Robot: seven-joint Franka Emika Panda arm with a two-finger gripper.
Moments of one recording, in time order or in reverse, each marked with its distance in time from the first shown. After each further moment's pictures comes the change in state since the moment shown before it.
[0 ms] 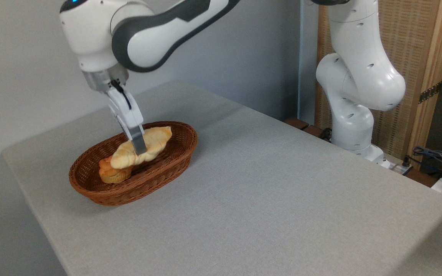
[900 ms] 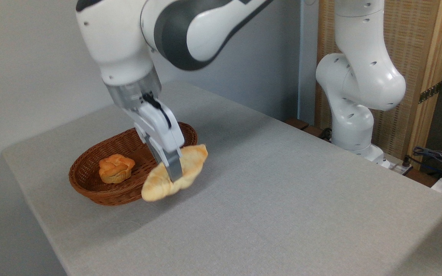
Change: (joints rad) arm 0.016 -0.074 0.297 -0.036 0.000 -0.118 0.248
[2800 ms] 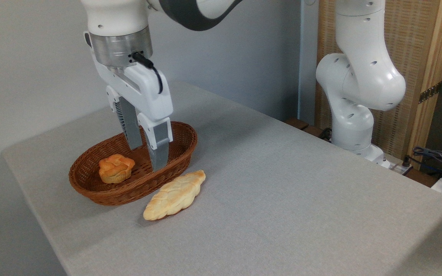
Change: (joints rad) arm -0.005 -0.024 0.058 0.148 -0.039 0.003 -0.011
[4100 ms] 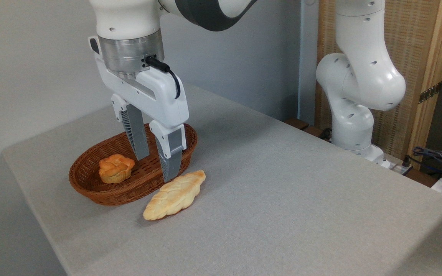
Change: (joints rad) arm -0.002 0.003 0.060 0.003 0.014 0.000 -0.001
